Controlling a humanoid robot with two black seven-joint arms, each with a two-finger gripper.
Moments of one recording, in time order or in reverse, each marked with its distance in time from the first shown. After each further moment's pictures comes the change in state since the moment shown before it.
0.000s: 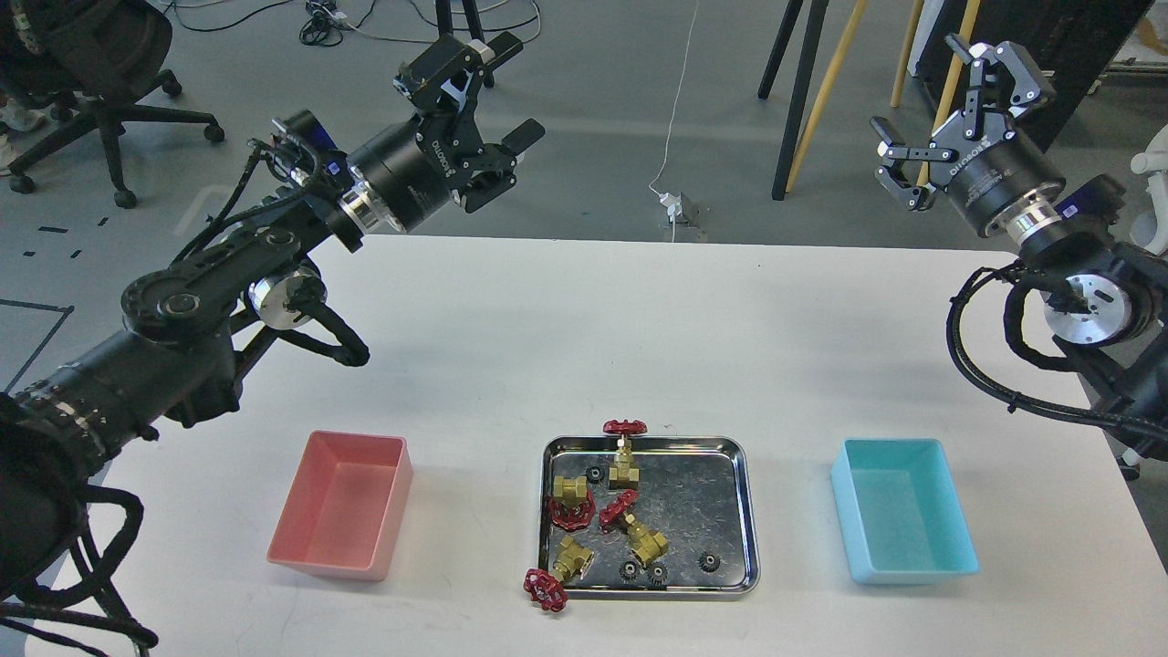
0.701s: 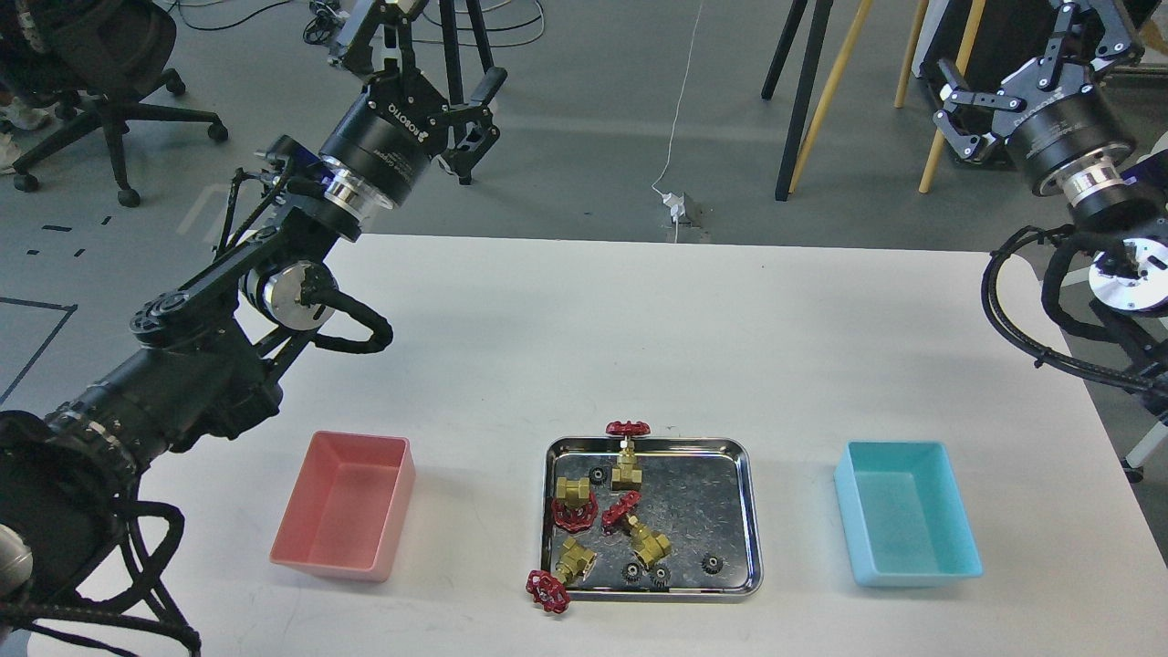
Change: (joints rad) left arm 0.025 -0.020 -0.143 -0.048 -0.179 0.000 0.000; right arm 0.063 -0.044 0.092 -0.073 0.104 0.000 -0.051
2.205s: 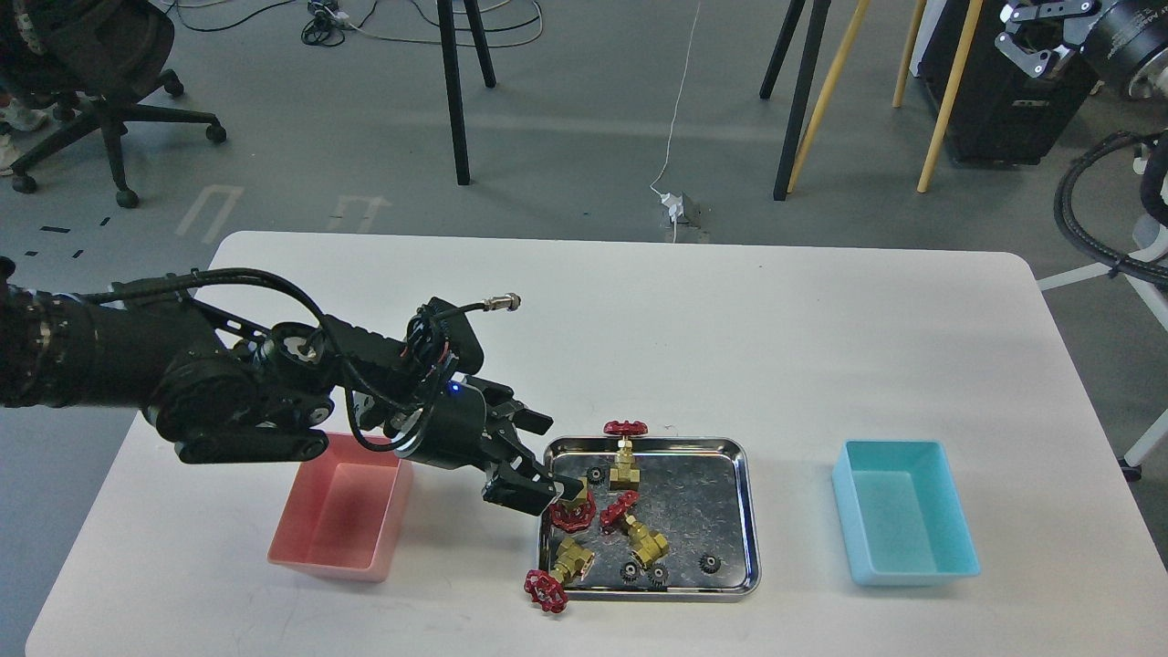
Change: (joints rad) left arm -0.483 0.060 1.421 -0.387 0.960 0.646 0.000; right arm 0.203 -0.066 -0.114 -0.086 0.038 0.000 -0.206
